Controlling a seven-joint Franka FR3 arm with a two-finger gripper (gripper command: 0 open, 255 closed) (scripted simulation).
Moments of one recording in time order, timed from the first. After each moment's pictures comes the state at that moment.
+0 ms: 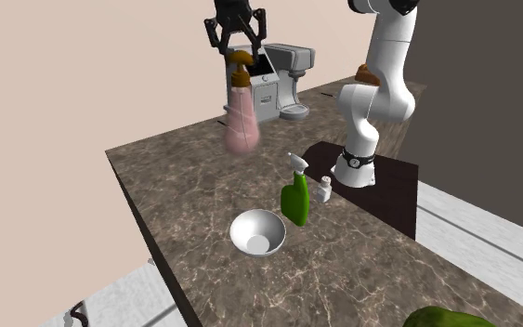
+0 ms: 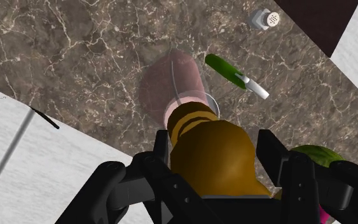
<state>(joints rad) -0.01 -0.13 -0.64 -1.56 0.05 1.35 -0.93</state>
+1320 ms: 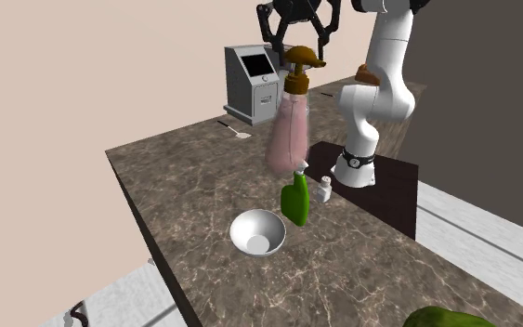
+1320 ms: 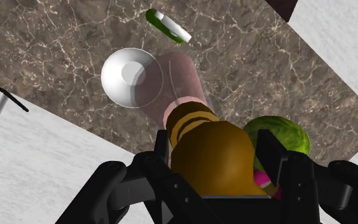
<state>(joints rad) 0.13 -0.22 -0.40 -1.61 0.08 1.35 -0.54</state>
